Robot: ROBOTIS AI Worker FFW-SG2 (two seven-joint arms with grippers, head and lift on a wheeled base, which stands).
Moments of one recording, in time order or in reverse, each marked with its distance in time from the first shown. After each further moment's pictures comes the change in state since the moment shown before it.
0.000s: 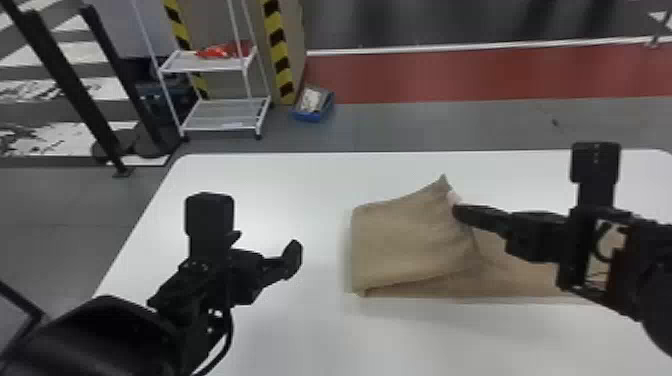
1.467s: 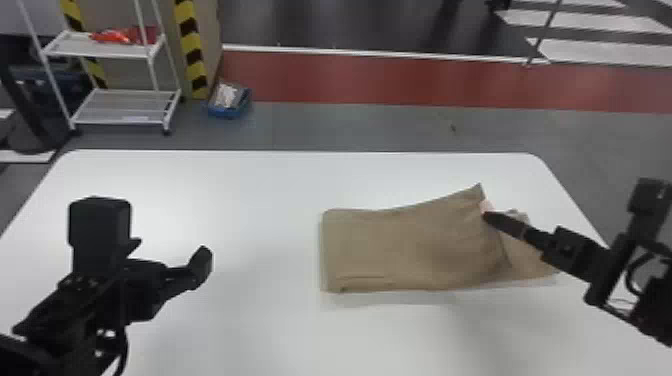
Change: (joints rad) left arm 0.007 -0.003 -0.017 -0.004 -0.021 0.002 0.009; right arm 0.047 -0.119 -0.450 0.064 -0.249 0.069 0.052
